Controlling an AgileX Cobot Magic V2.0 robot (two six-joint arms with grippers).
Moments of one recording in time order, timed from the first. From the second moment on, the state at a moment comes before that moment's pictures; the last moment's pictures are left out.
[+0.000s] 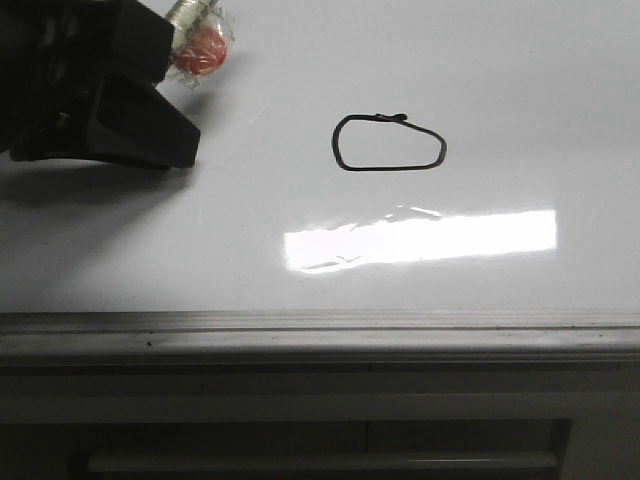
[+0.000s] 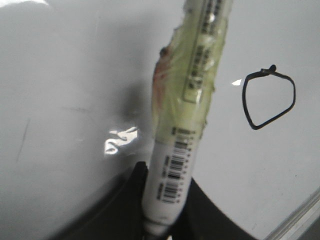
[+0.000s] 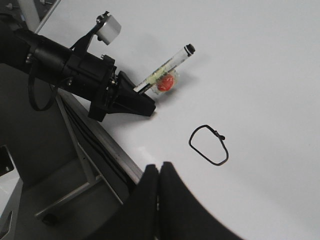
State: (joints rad) left arm -0.72 1.19 -0.61 -0.43 0.04 0.15; right arm 1.40 0.53 -0.85 -0.68 0.88 0.64
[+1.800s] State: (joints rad) left arm -0.72 0.43 -0.60 -0.21 0.41 0.15; right arm 1.40 0.42 -0.59 -0.97 0.80 0.72
